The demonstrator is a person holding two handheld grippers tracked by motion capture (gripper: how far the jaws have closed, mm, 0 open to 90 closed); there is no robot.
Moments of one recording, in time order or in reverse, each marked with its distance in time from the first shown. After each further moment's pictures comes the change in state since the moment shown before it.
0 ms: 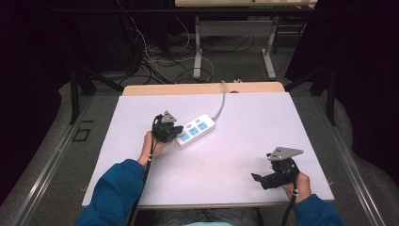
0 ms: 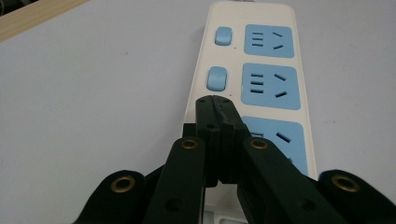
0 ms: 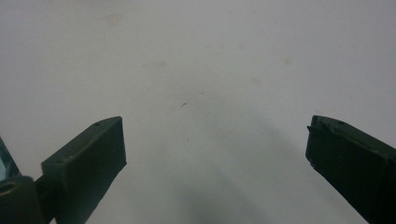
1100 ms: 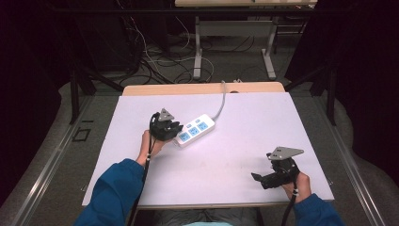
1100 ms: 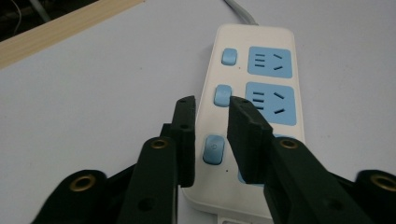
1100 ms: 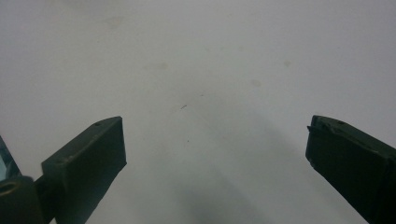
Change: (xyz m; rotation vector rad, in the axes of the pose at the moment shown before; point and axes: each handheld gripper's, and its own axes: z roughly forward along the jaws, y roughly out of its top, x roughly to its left) left arm 0.001 0.008 -0.015 -0.037 0.022 -0.010; right arm 0.000 0.000 0.000 -0.013 0.003 0.006
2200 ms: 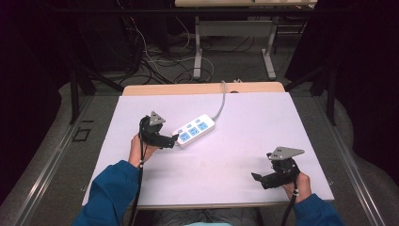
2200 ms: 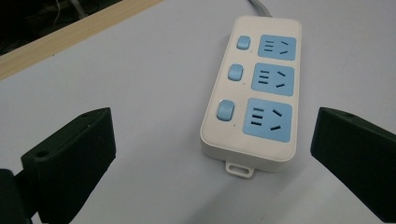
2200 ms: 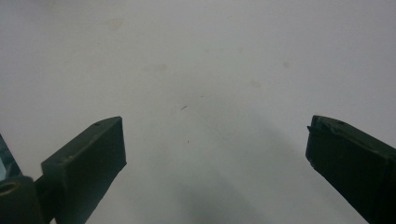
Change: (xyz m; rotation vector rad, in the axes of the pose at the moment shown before) left arm -0.010 -0.007 -0.044 0.020 0.109 -0.027; right arm 0.000 0.000 -0.001 -0.009 -0.003 -0.001
